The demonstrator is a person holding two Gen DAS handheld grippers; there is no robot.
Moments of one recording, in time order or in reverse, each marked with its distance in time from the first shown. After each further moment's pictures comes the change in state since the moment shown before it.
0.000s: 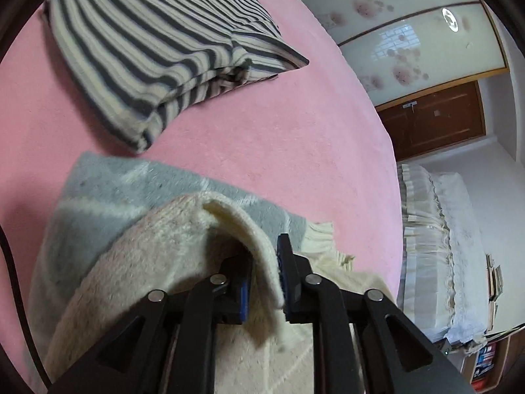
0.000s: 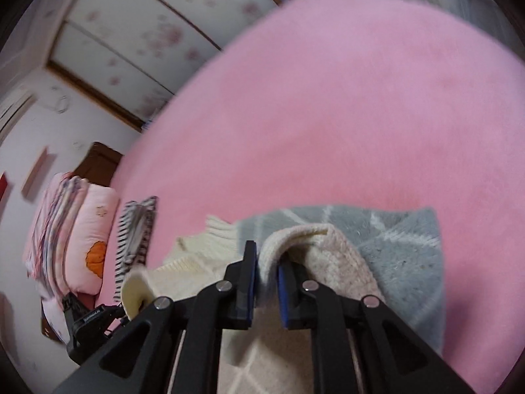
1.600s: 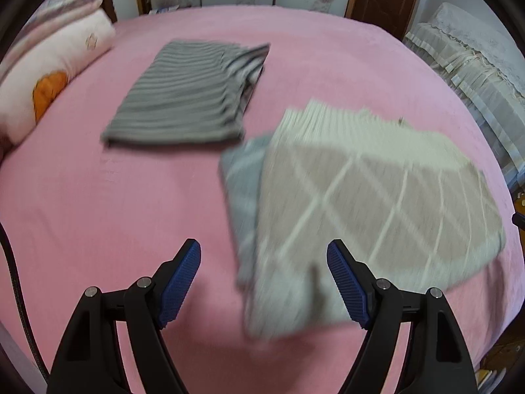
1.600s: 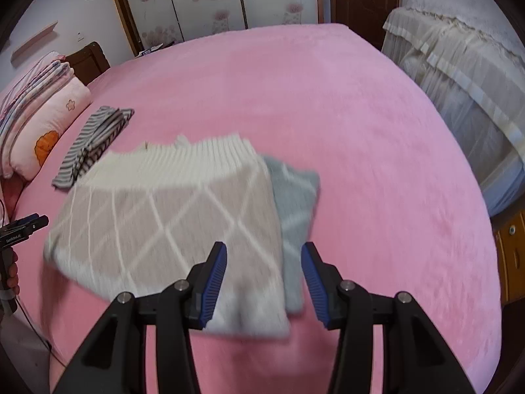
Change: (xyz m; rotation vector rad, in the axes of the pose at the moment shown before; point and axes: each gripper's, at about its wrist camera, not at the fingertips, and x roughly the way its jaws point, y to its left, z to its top) left arm -0.140 0.013 -0.077 0.724 0.047 0.430; right arm -0.126 -0.006 -0.084 -0.496 0.021 -0.316
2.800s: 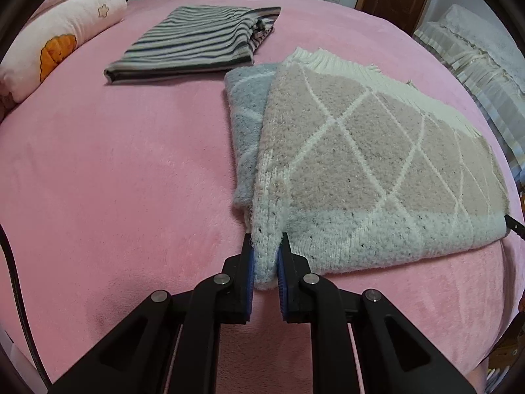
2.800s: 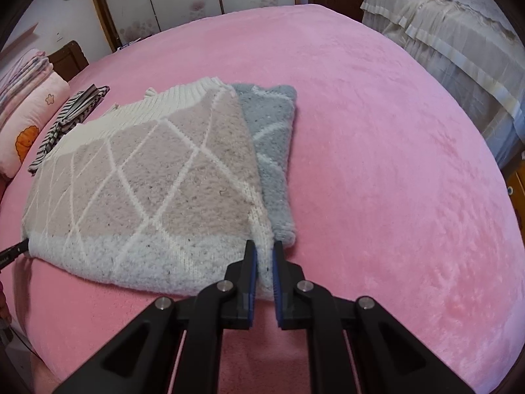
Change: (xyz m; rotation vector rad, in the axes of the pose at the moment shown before) left arm 0.020 0.003 -0.060 -0.038 0.016 0.000; right arm 0.044 -0.003 -0.057 0.051 0.019 -0.076
